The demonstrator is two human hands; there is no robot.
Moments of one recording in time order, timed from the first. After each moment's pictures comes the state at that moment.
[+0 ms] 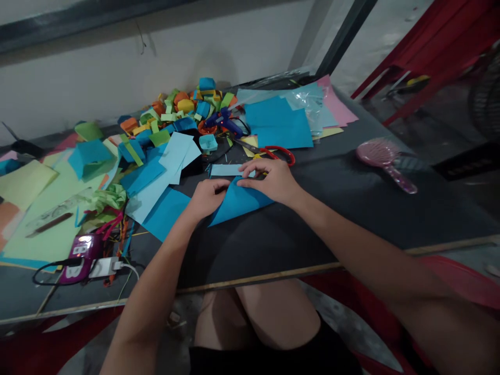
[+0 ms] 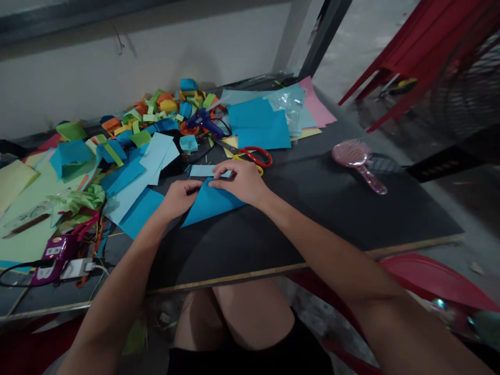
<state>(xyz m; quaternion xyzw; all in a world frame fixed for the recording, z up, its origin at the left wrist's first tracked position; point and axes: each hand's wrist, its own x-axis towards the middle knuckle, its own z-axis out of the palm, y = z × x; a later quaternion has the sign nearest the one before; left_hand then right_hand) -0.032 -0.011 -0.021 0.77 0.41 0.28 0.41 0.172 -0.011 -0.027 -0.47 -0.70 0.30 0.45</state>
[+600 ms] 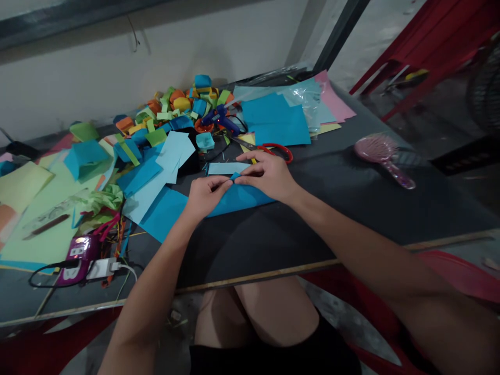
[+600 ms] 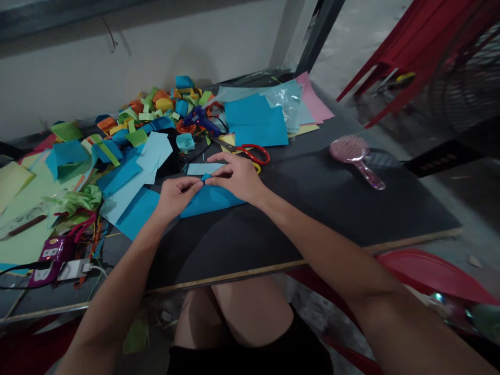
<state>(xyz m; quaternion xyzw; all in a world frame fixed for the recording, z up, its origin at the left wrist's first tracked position) -0.027 -0.013 -0.026 0.72 0.47 0.35 0.36 0.171 -0.015 -0.021 -0.49 -0.64 0.38 0.46</state>
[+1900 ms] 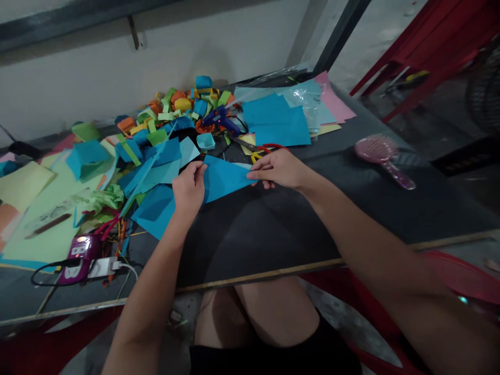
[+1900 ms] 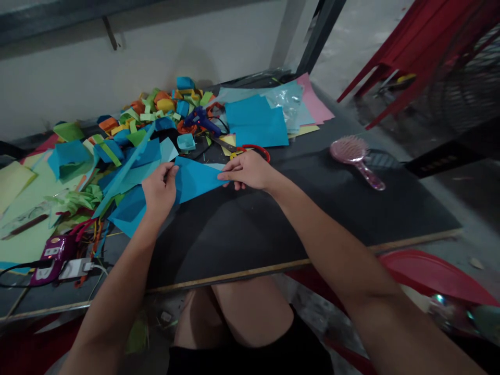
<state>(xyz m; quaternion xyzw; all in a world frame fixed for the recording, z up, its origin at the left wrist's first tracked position) -0.044 -0.003 -0.020 0.73 0.55 0.40 0.06 0.198 0.000 -0.008 -0.51 -0.61 0.52 0.31</state>
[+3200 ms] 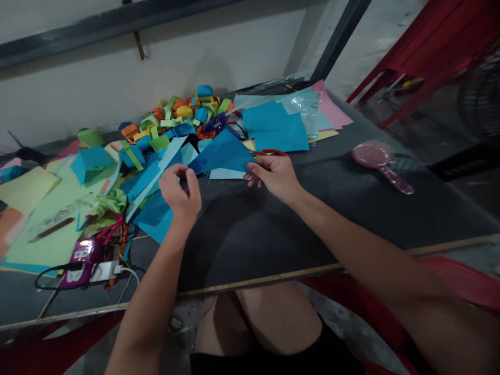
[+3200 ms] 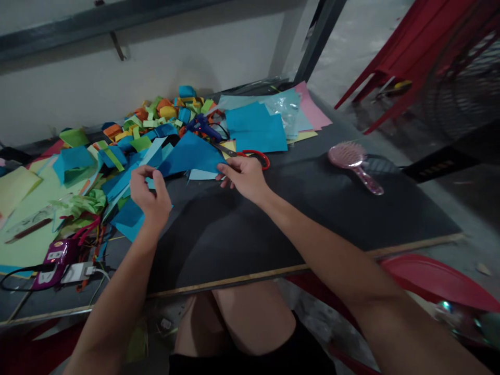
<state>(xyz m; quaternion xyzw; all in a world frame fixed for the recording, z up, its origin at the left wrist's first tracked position) -0.045 -0.014 -0.016 0.64 0.53 0.55 -0.05 0.175 -0.005 -0.024 -0.50 -0.55 0.45 0.50</state>
